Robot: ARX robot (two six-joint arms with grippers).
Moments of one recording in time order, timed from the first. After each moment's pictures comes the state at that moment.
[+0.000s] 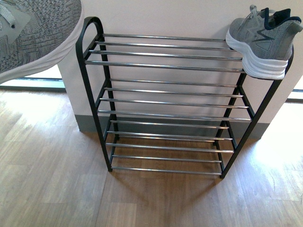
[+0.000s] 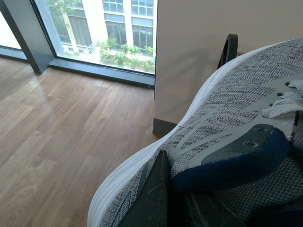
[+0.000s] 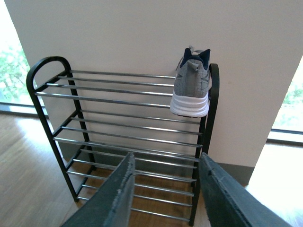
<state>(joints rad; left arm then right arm) -0.34 0.87 0.41 0.18 -0.50 -0.19 0.00 0.01 0.02 0.00 0.00 0.00</state>
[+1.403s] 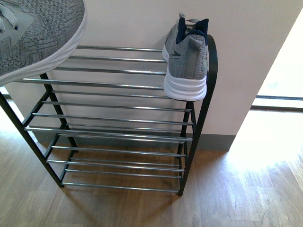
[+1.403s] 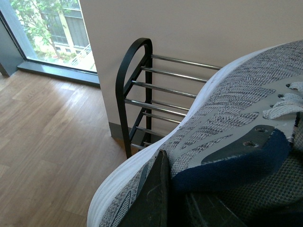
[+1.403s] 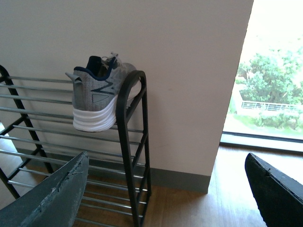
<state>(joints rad) -0.34 0.87 0.41 0.18 -0.49 -0.19 0.00 0.00 0.02 0.00 0.00 0.00</state>
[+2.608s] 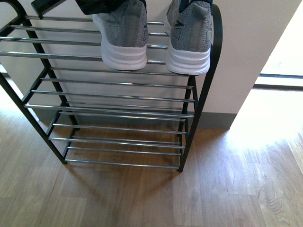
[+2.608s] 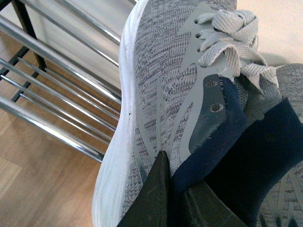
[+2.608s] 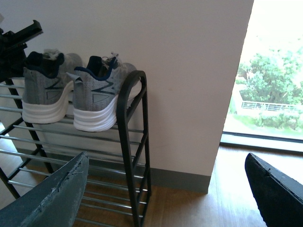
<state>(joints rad) -0.45 1.97 1.49 -0.23 -0.27 -0.84 0.00 0.00 0.02 0.00 0.00 0.00</state>
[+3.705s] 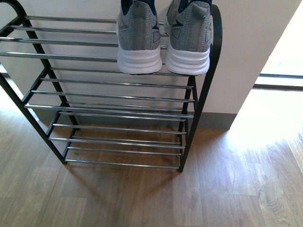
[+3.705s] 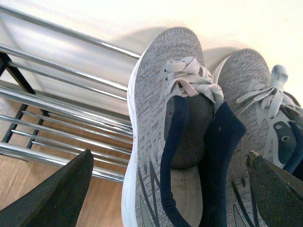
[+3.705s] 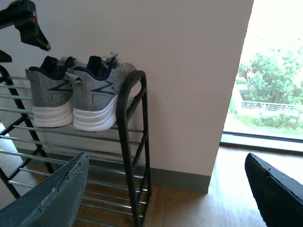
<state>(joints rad) -0.48 1.87 1.44 -0.17 -0.28 -0.57 0.00 0.00 0.02 0.00 0.00 0.00</state>
